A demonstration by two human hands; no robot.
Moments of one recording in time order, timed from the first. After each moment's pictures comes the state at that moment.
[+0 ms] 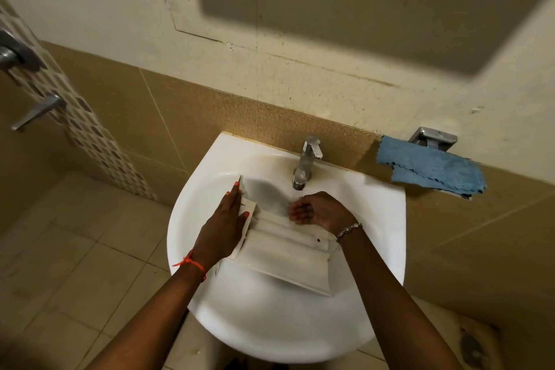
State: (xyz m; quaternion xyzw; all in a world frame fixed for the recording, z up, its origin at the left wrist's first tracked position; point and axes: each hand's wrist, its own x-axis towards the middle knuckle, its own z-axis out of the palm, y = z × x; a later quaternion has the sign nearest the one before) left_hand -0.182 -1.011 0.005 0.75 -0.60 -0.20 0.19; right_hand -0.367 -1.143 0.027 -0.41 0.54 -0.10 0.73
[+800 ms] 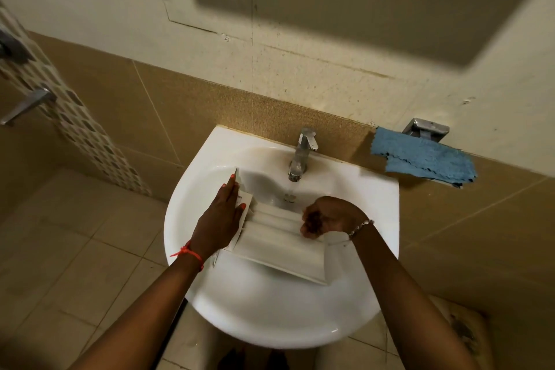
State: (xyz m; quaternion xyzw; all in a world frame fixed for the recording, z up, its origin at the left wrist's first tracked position) left_hand -0.183 -1.011 0.003 0.75 -0.60 -0.19 0.20; right_hand -0.397 -1.133 0.037 -0.41 0.55 0.04 0.72
